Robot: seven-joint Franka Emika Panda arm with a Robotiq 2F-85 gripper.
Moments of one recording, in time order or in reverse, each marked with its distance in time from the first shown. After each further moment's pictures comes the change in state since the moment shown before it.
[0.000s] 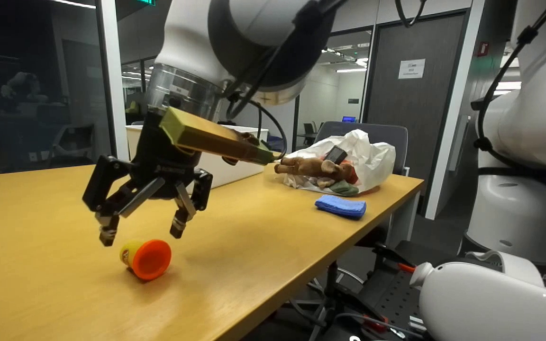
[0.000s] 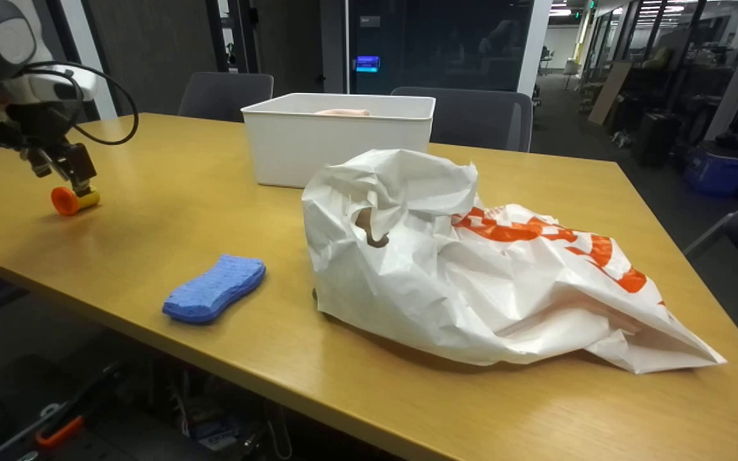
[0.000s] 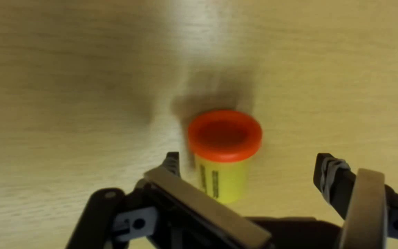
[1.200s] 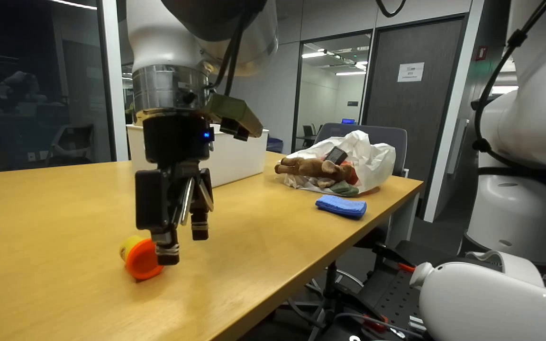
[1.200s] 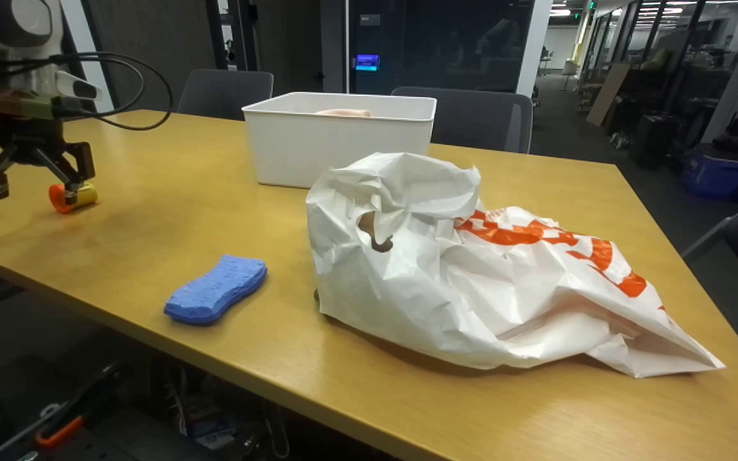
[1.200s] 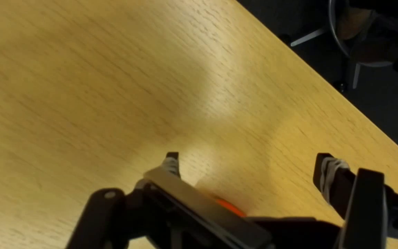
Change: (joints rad) arm -0.016 0.036 -0.017 0.165 0.033 -0.541 -0.585
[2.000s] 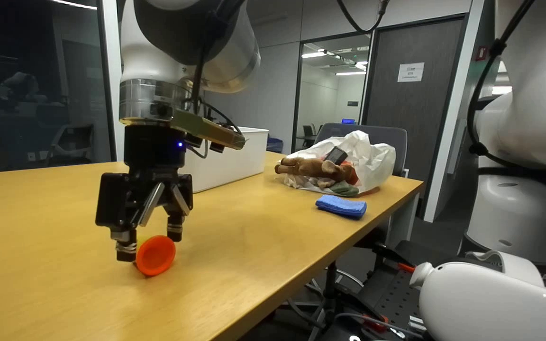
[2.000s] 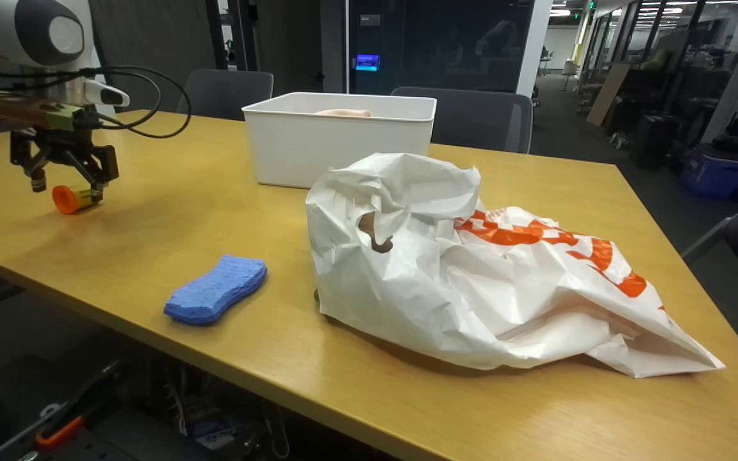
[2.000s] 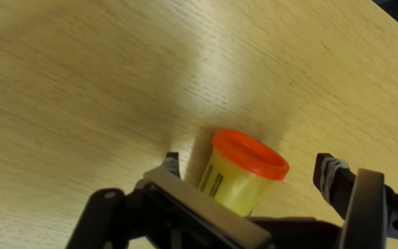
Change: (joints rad) arm -0.003 0.105 -0.036 0.075 0.004 0.117 0.097
